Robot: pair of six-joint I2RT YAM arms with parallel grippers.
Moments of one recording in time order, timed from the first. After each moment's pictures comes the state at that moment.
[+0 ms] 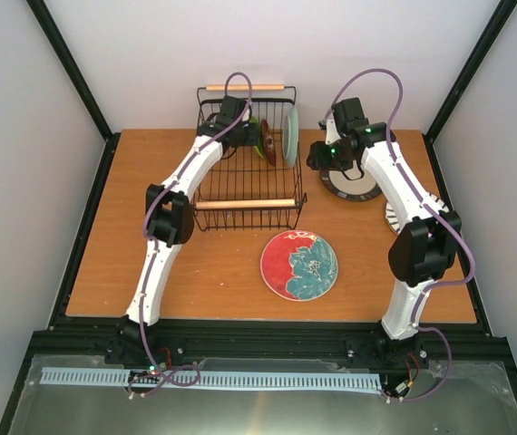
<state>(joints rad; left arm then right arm) -0.38 2.55 2.52 -0.66 0.05 -0.28 0.29 1.87 1.86 -0.98 -0.22 0.21</state>
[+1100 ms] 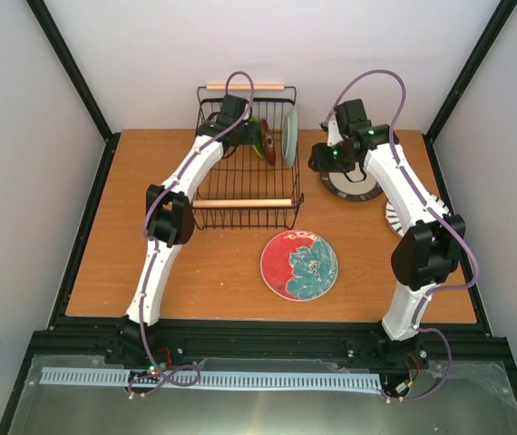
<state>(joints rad) -0.39 2.55 2.53 -0.65 -0.01 -0.25 0.29 1.83 1.83 -0.98 -0.22 0.20</state>
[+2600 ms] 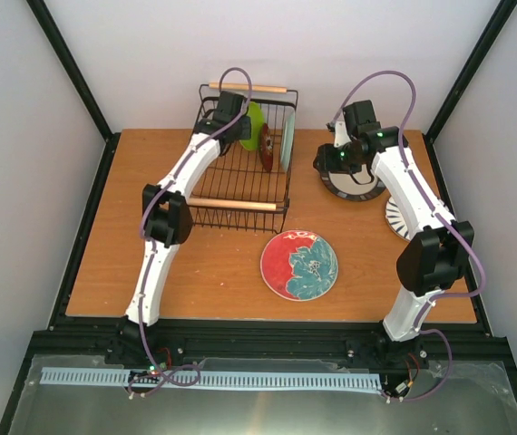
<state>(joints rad) -0.38 2.52 2.51 -0.65 -0.14 -0.25 0.26 1.78 1.78 -0.98 -0.25 0.18</state>
